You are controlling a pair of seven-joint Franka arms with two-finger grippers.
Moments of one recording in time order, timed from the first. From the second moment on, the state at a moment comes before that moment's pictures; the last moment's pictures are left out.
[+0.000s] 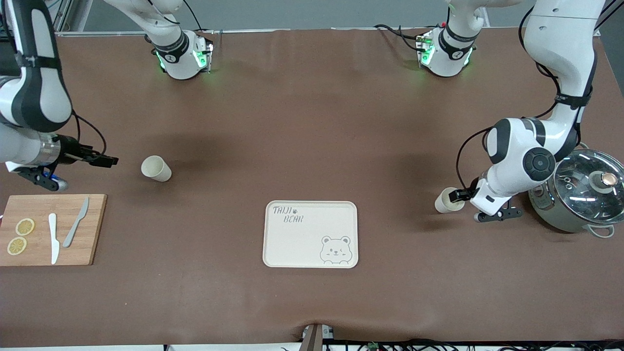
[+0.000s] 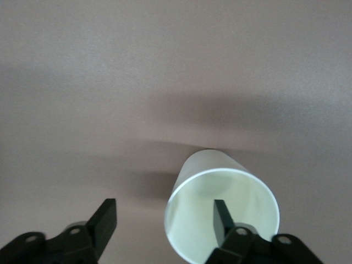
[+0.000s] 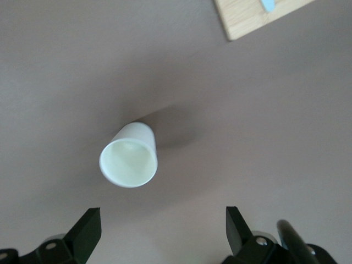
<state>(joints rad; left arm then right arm) -0.02 0.42 -0.07 -2.00 0.00 2.37 -0.22 -0.18 0.13 0.00 -1.99 0.05 1.81 0.24</state>
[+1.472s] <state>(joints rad) -0.02 0.44 -0.11 -1.94 -0.06 2.39 -0.24 -0.13 0.12 0.00 -2.44 0.05 2.42 0.28</state>
